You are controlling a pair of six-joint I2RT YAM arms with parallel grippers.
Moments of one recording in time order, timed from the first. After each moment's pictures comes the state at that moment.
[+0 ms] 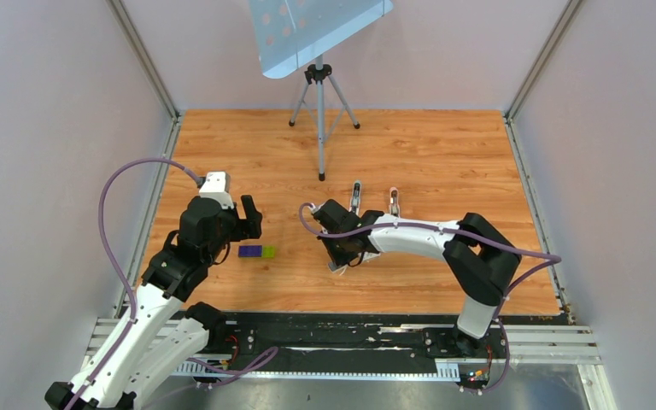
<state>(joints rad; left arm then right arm) -0.44 0.64 0.71 -0.52 -0.26 -0.32 0.98 1.75 1.09 -0.45 0.00 0.35</state>
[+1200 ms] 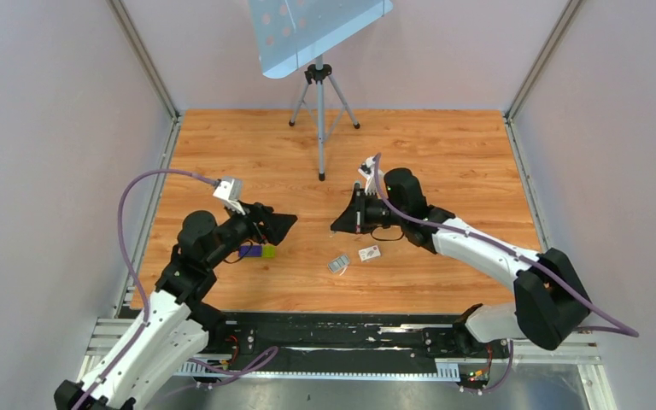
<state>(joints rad) -0.44 0.54 0.48 -0.05 0.18 -0.42 0.67 1.36 0.84 0.02 -0.53 0.60</state>
